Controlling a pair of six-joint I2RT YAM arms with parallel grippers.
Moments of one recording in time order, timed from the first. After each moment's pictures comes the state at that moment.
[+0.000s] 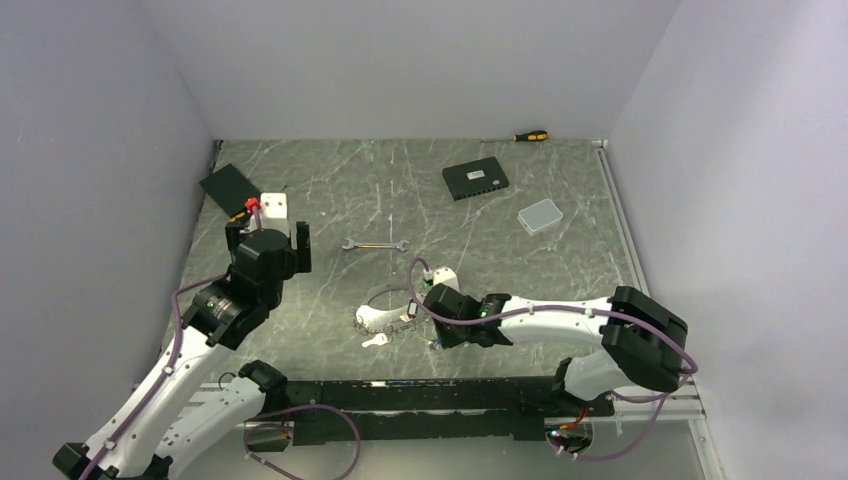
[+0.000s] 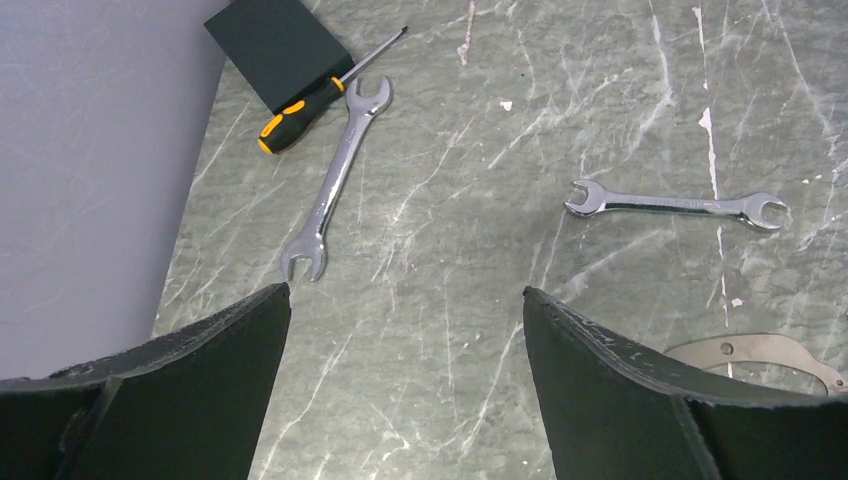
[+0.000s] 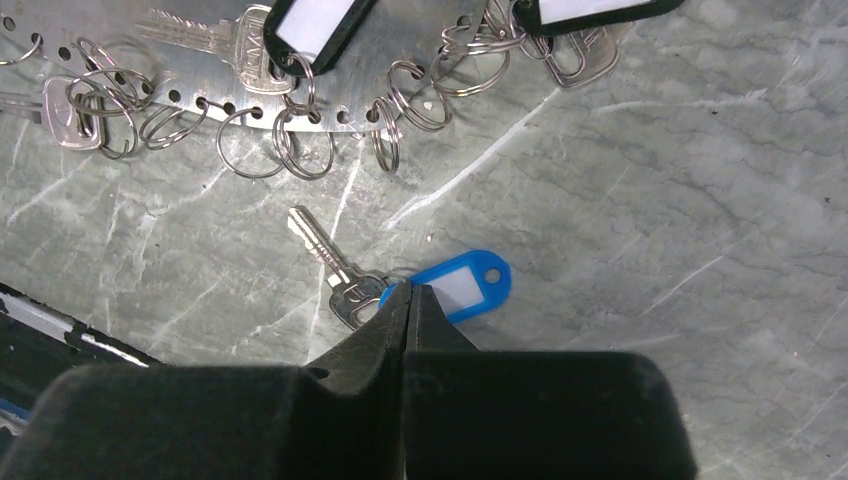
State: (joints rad) left arm -0.52 0.72 0.85 -0.61 -0.64 -0.17; right arm 1.12 1.41 0.68 -0.31 0.22 0.63
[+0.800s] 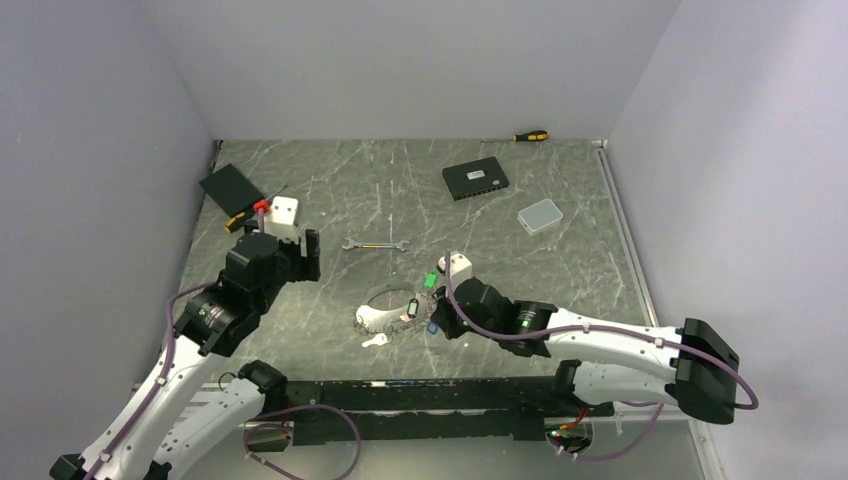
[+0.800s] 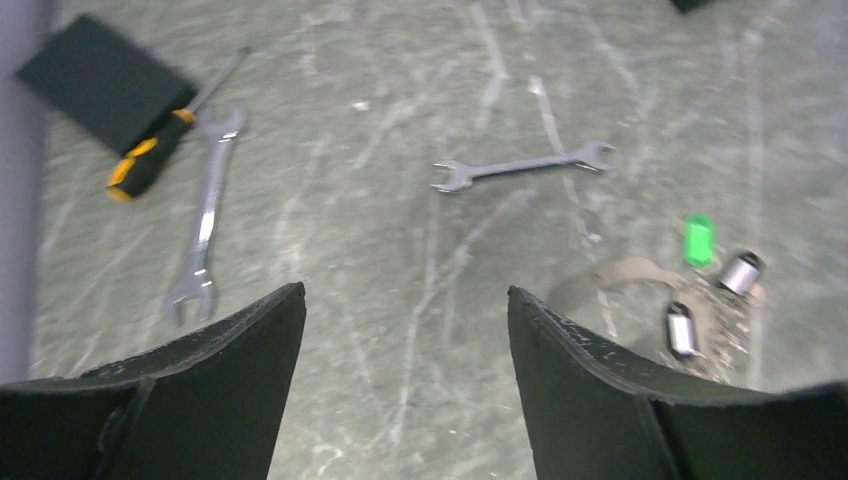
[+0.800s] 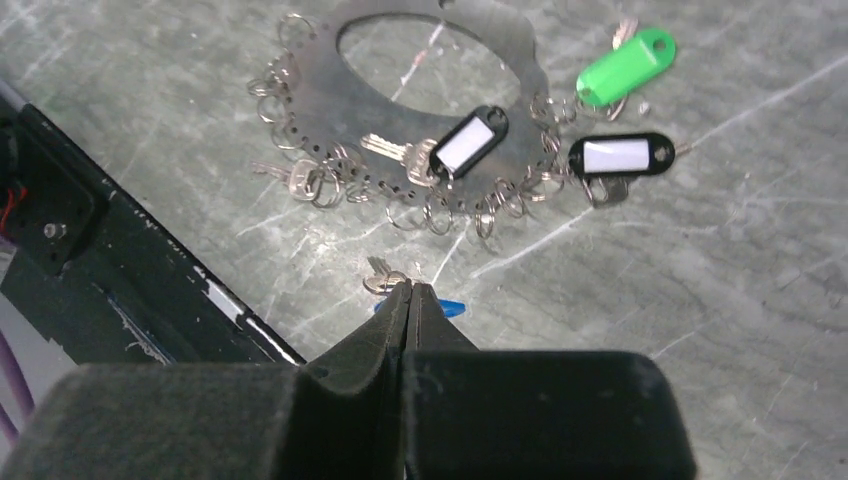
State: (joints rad) left arm -0.52 0.68 0.85 -0.60 -0.39 -0.14; right arm 1.12 1.09 0.59 -0.16 0.20 0.53
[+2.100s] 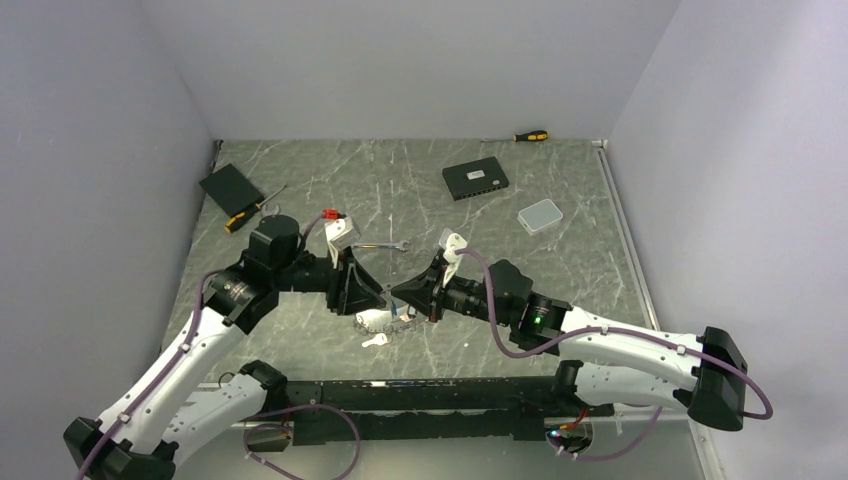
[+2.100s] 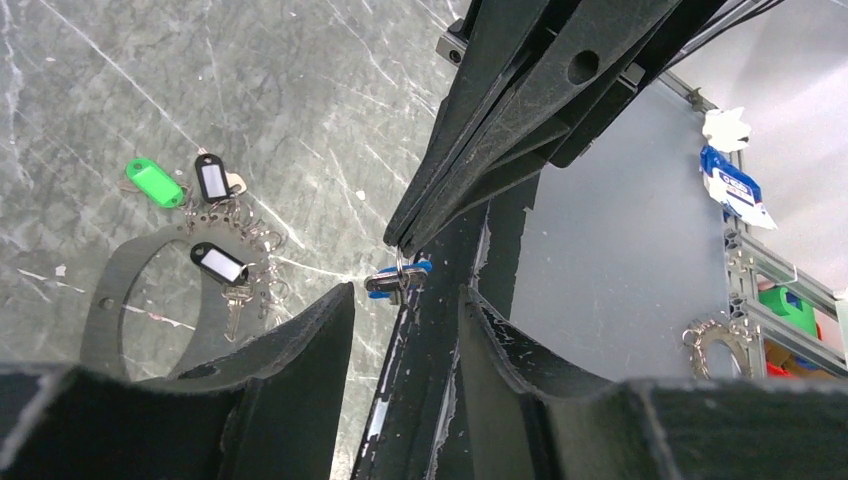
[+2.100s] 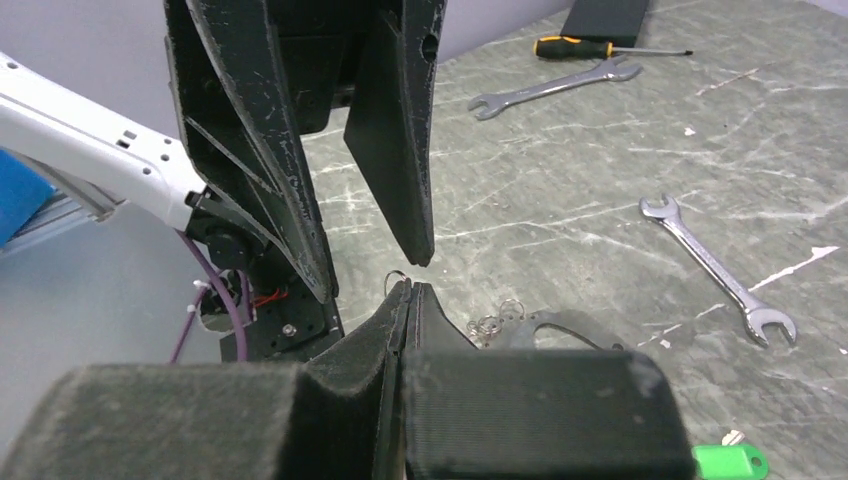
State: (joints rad) left arm -0.52 0.83 0.86 -0.47 0.86 -0.11; right arm 1.12 1.00 0.66 0.31 -0.11 0.23
